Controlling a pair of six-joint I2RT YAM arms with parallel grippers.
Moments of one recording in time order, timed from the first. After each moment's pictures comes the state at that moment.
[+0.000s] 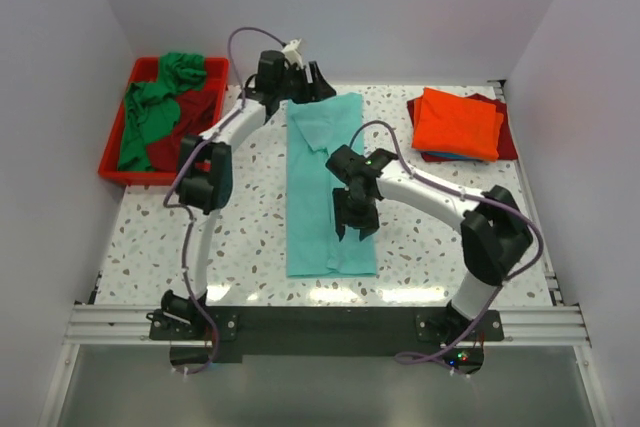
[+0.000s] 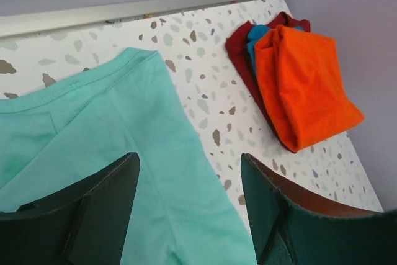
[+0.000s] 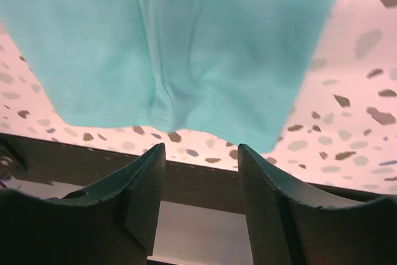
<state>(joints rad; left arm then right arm) -0.31 2.42 2.06 -0.02 0.51 -0.49 0.78 1.75 1.33 -1.02 -0.06 0.74</state>
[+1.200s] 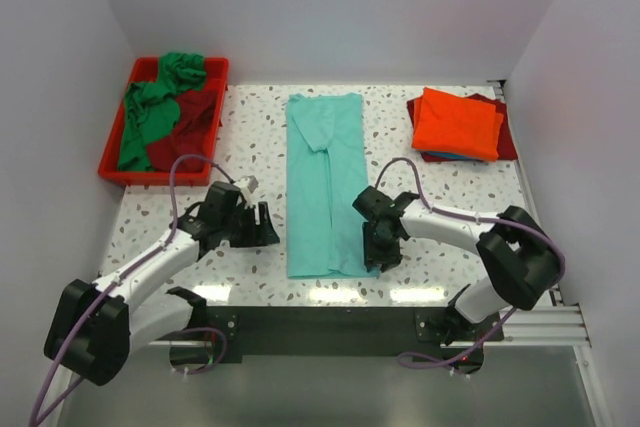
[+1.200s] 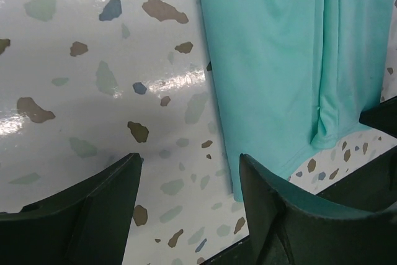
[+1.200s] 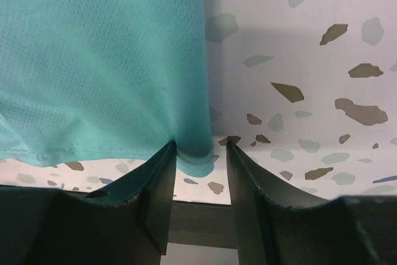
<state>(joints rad) -0.39 1.07 0.50 -0.35 0.26 -0.49 0.77 1.53 0.82 -0.75 -0.02 0.79</state>
